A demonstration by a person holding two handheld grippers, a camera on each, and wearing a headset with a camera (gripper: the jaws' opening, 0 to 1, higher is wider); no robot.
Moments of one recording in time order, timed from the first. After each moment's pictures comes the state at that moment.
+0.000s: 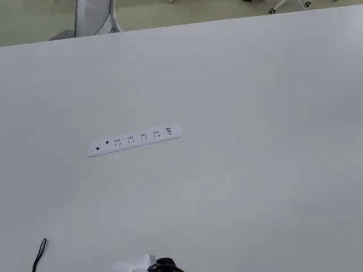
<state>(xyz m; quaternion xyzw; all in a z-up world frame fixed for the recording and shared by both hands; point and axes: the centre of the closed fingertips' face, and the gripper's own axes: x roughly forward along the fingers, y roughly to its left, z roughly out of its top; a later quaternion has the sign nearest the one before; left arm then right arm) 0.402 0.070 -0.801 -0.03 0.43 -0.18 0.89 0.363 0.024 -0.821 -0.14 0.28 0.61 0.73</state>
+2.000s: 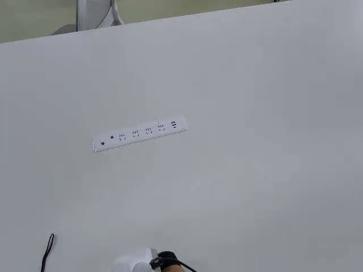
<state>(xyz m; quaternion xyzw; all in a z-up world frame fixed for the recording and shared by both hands) 0.404 0.072 -0.799 -0.05 0.42 -0.16 0.89 0.368 0.037 -0.820 -0.14 0.26 0.62 0.73</state>
